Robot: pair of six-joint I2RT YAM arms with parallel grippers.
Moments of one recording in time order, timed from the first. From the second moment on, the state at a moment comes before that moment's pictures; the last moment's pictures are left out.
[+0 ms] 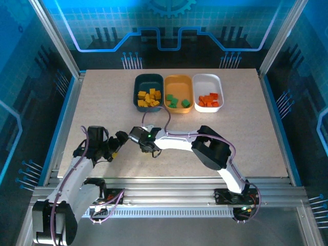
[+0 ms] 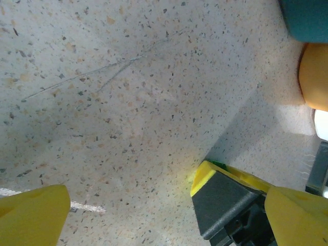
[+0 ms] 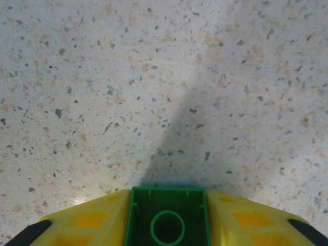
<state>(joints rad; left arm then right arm) -0.01 0.86 0.43 -0.52 0.38 -0.92 1.09 2.15 1.54 -0.65 0.33 0.86</state>
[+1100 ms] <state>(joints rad) -0.28 1.16 0.64 -0.38 0.59 -0.81 0.46 2.15 1.91 -0.73 0.17 0.44</state>
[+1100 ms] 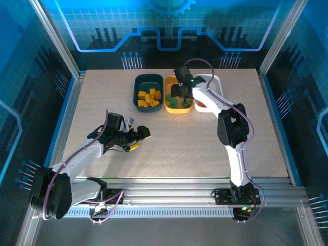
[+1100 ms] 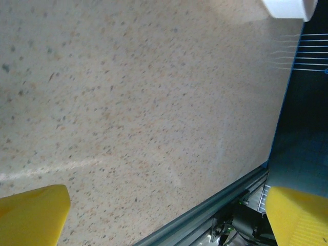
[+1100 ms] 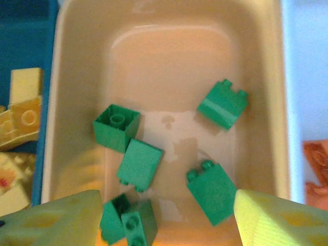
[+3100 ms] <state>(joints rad) -0.05 1.57 0.28 0.99 -0.18 -0.07 0.07 1.50 0.39 0.69 0.05 -0.05</state>
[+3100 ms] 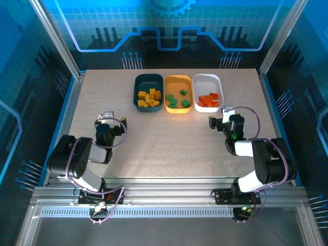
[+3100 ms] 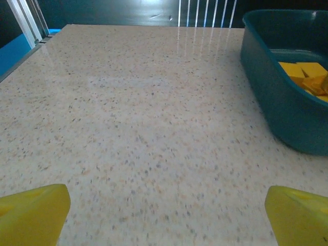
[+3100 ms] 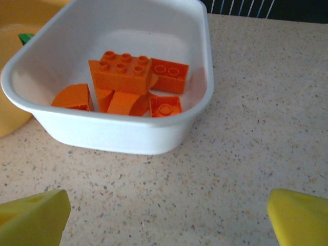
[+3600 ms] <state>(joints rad) -0.04 1.56 0.36 0.86 -0.16 -0.09 0.07 1.50 0.40 0.69 0.05 -0.05</state>
